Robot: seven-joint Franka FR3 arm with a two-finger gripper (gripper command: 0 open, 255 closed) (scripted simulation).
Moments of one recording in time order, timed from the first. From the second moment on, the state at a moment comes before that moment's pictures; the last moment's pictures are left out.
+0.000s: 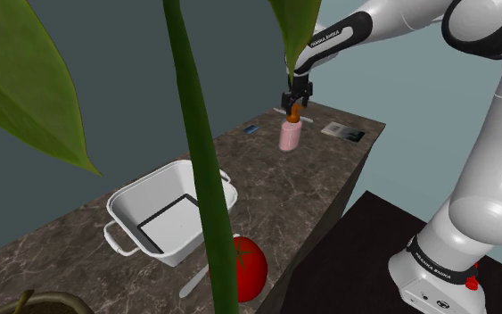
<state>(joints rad) -0.10 0.22 -0.11 -1.85 -0.19 2.09 -0.01</state>
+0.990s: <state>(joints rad) -0.10 0.24 -0.11 -1.87 -0.20 2.13 -0.01</state>
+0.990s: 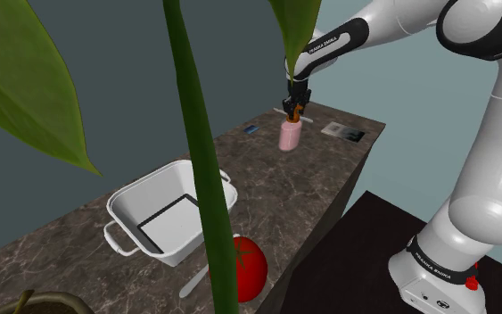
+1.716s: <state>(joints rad) -0.10 0.22 -0.11 -1.83 -0.19 2.08 -0.02</state>
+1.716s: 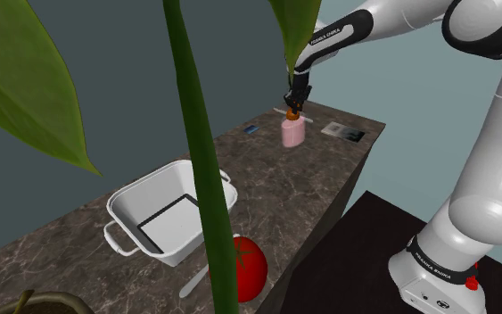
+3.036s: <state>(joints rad) -0.10 0.17 -0.11 -1.63 -0.18 1.83 -0.06</state>
